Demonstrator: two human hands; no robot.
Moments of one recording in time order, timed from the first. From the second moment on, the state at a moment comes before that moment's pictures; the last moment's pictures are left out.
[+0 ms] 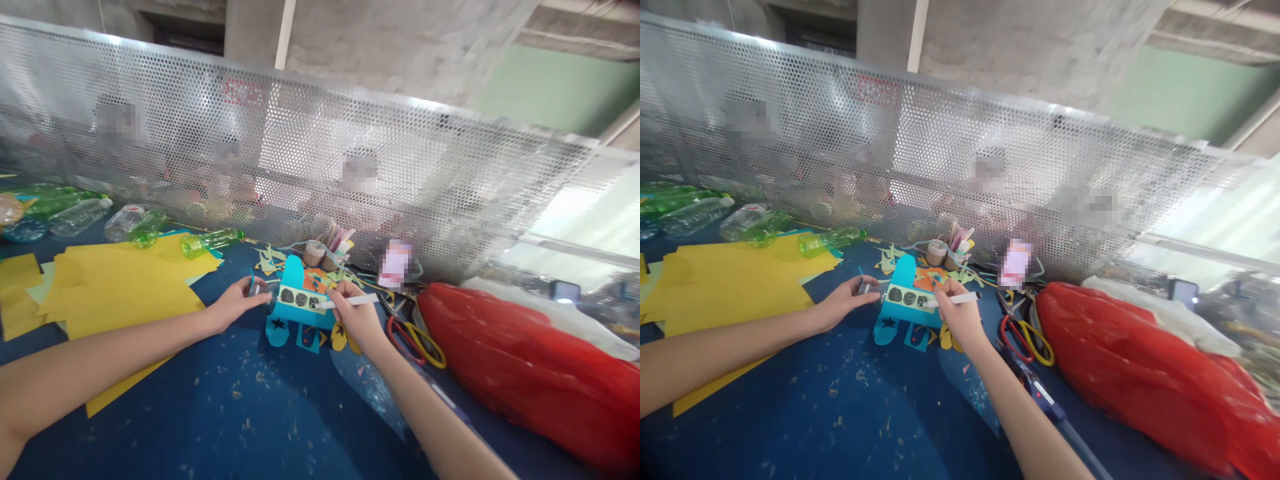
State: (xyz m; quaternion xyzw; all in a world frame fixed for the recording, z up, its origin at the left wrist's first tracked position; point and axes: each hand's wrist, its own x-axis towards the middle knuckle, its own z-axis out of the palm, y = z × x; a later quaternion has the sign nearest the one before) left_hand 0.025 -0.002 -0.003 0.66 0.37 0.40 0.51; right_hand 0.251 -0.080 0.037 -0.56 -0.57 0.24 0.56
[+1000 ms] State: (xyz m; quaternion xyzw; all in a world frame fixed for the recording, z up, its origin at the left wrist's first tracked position) left_hand 0.025 -0.003 -0.002 0.66 0.37 0.40 0.51; right_hand 0.249 -0.083 0.041 -0.56 -0.57 0.24 0.55
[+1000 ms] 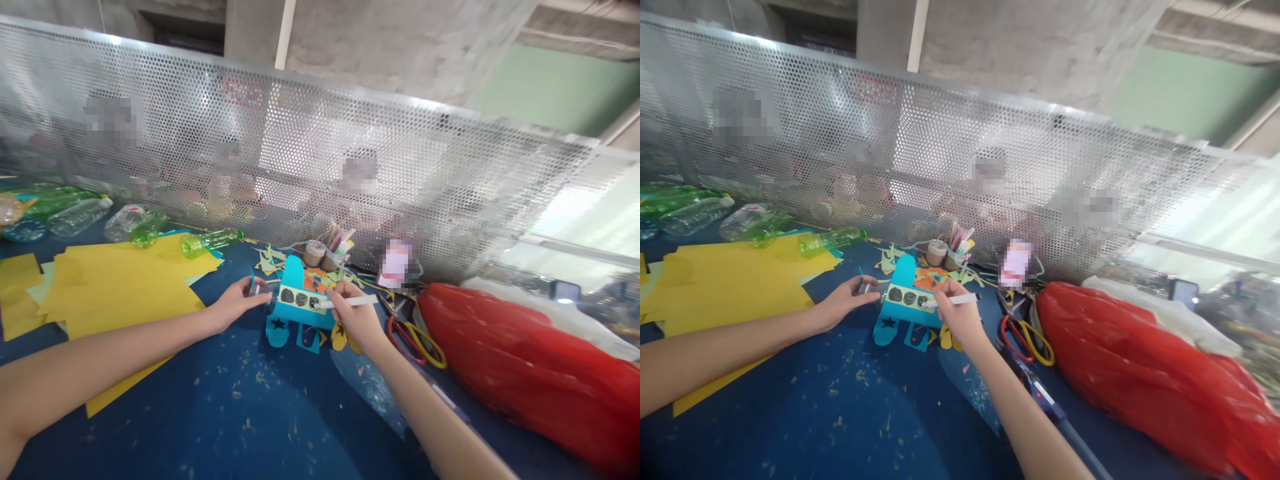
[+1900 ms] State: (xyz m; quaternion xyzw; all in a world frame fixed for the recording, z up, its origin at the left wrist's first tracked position) left_hand 0.025 -0.002 -0.003 0.67 0.37 0.40 0.51; right_hand 0.256 -0.079 0.039 -0.57 -0.56 0.21 0.56
